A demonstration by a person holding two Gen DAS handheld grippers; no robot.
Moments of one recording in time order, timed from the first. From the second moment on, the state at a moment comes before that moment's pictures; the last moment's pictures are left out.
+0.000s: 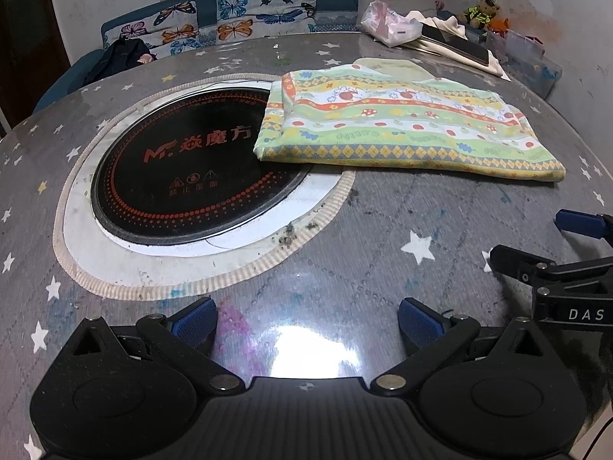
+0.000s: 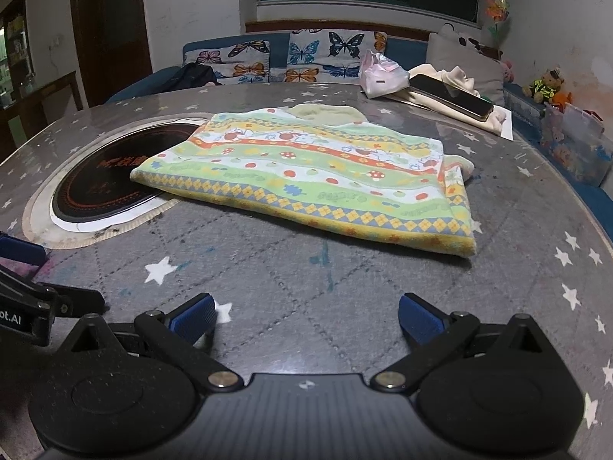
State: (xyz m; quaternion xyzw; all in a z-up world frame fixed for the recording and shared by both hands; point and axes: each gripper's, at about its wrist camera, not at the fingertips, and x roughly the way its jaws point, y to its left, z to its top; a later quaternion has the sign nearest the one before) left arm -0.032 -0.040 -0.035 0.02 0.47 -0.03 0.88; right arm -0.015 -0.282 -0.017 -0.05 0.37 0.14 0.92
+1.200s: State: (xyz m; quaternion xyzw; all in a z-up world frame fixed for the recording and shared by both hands) left arm -0.049 -0.042 -0.001 0.04 0.42 -0.02 0.90; right arm -0.038 -0.274 0.018 -0.05 0.34 0.15 0.93
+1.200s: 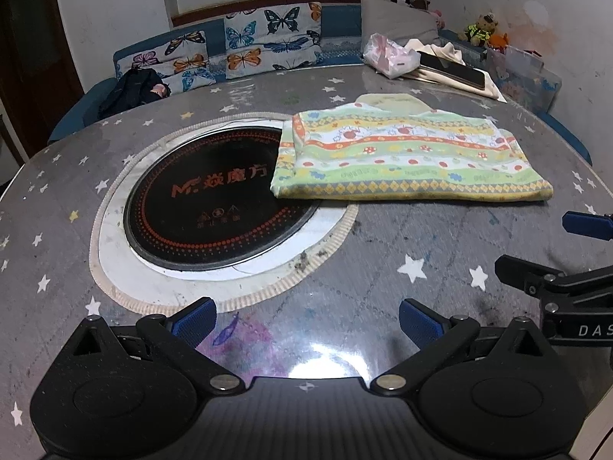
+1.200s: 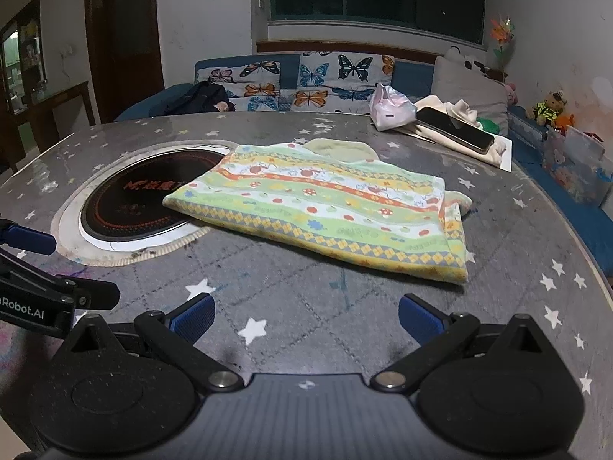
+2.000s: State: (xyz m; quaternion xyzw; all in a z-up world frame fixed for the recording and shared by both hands) left arm -0.036 -0.041 0.010 0.04 0.39 -0.02 0.92; right arm -0.025 -0.263 0.024 -0.06 0.34 0.16 0.93
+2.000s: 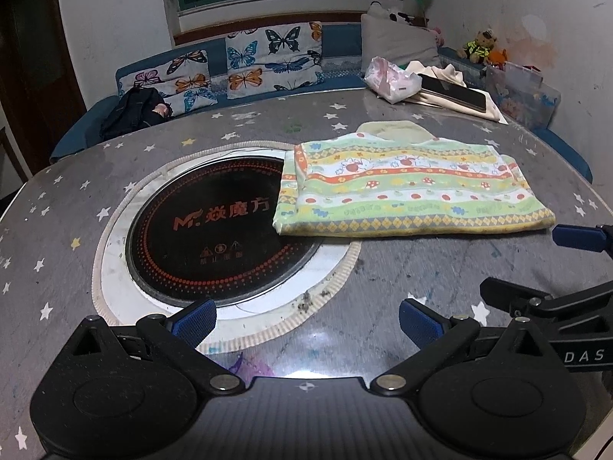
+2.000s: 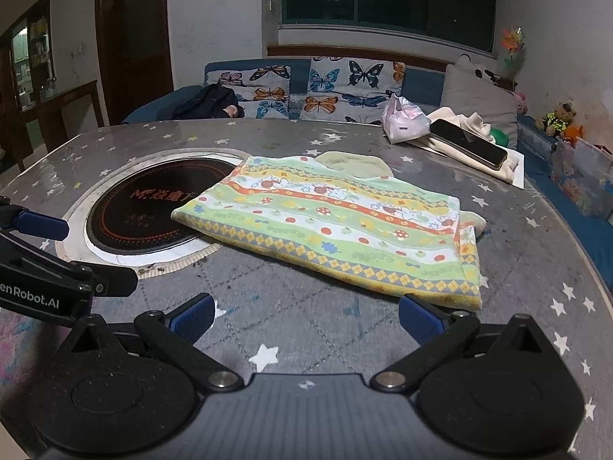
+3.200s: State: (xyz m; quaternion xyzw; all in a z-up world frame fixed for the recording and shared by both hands) left arm -0.028 -0.043 0.028 0.03 0.37 -0.02 0.93; right arm -0.015 -0.267 0.039 -0.06 0.31 0.16 0.93
